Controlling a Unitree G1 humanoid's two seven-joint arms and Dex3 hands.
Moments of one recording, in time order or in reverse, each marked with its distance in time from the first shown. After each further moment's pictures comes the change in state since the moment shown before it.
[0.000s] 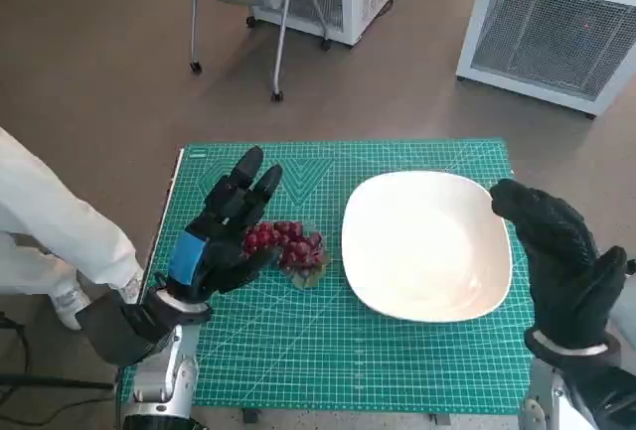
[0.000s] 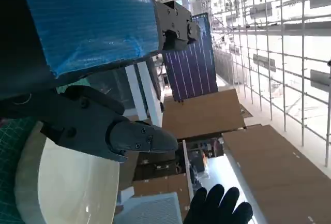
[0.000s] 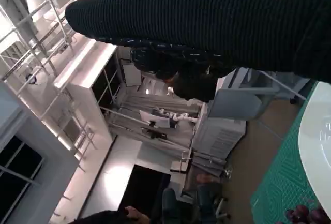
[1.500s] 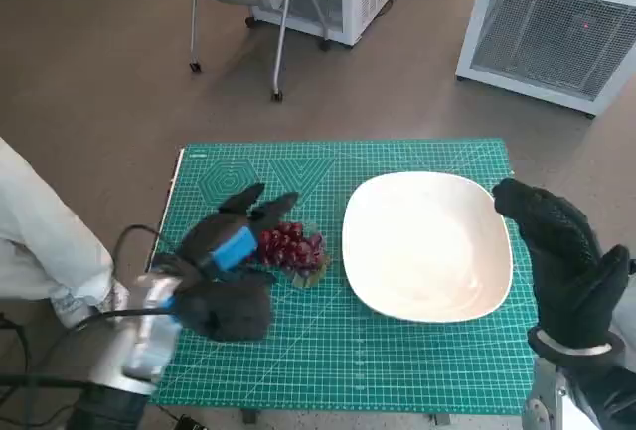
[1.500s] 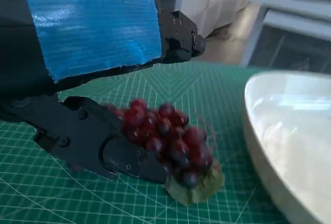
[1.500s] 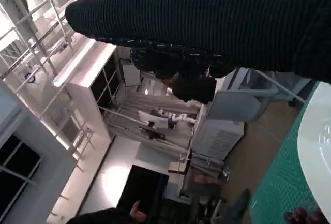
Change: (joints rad) left arm -0.126 0.285 -0.343 -0.059 0.997 0.368 0.225; right arm -0.003 -0.011 -0.005 0.000 -0.002 0.000 0.000
